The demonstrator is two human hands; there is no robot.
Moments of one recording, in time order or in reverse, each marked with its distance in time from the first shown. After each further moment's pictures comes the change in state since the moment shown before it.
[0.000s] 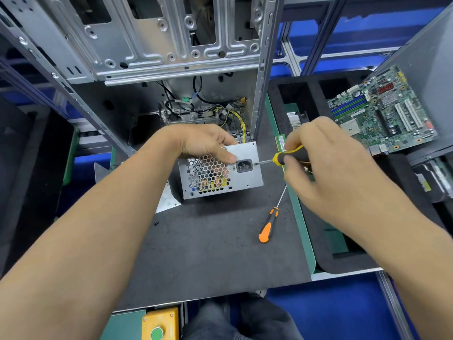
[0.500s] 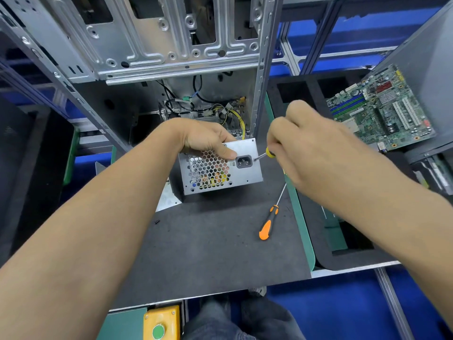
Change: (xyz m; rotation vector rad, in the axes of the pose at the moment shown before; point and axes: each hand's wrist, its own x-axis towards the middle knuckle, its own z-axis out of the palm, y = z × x) left_hand 0.008 -0.003 -0.007 -0.018 -0.111 -0.084; right_hand 0.026 -0.018 -0.013 -0.327 -0.211 -0.146
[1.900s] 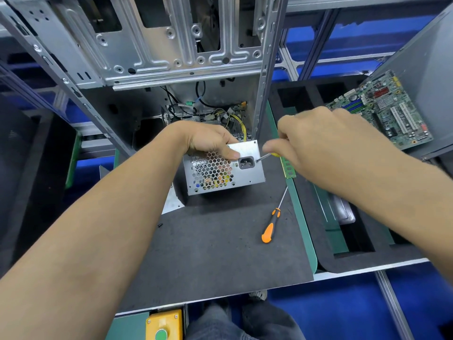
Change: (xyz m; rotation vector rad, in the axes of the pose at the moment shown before) left_hand 0.001 0.003 -0.006 -0.018 -0.037 0.037; right_hand 0.016 0.004 -0.014 -0.089 -0.176 0.107
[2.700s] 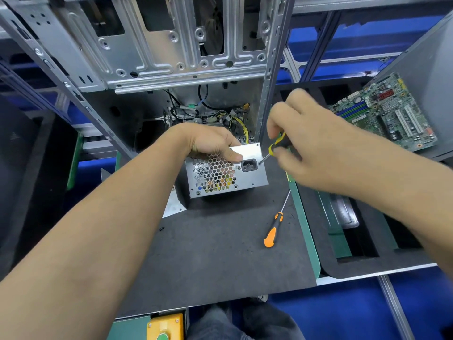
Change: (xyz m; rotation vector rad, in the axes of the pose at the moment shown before) left_hand -0.003 0.010 0.002 0.052 0.089 -0.025; right_hand 0.011 0.004 0.002 0.371 0.046 -0.133
